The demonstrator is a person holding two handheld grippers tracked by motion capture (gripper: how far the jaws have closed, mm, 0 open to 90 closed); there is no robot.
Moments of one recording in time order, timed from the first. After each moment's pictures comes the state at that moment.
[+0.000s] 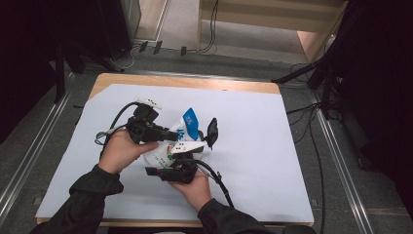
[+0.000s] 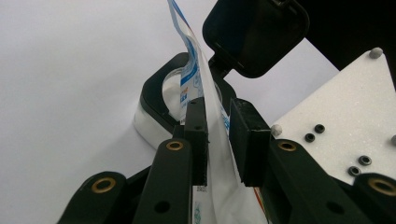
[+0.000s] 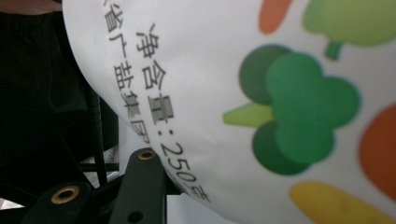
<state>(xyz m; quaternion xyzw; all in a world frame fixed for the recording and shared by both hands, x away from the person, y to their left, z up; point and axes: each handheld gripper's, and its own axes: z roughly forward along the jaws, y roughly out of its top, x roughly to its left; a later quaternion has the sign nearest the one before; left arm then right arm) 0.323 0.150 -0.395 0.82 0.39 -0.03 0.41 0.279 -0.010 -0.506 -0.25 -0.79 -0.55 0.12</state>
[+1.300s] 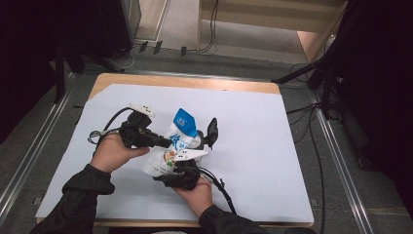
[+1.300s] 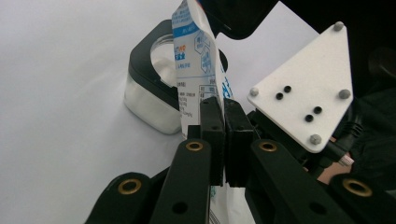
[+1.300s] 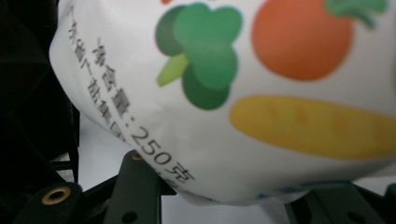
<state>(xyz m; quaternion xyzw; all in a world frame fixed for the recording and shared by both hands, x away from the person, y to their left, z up) 0.317 0.169 -0.409 0.85 0.33 -0.06 0.41 0.271 -0.018 -0.534 -0.29 -0.80 -0.52 0.08</state>
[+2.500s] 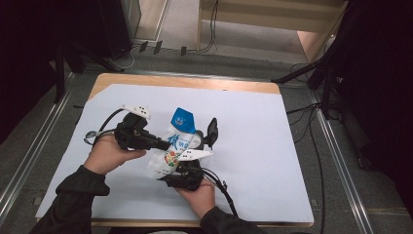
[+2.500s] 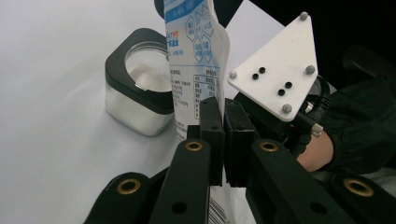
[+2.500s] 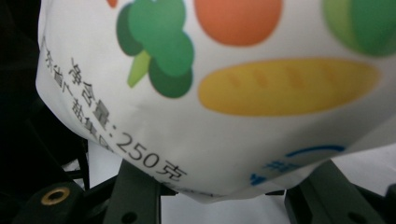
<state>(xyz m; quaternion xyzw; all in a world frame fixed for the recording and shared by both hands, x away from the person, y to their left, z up) 0.306 0.172 -0.398 0.85 0.30 -0.07 0.42 0.266 -0.028 -0.526 -0.31 -0.79 -0.53 0.08</state>
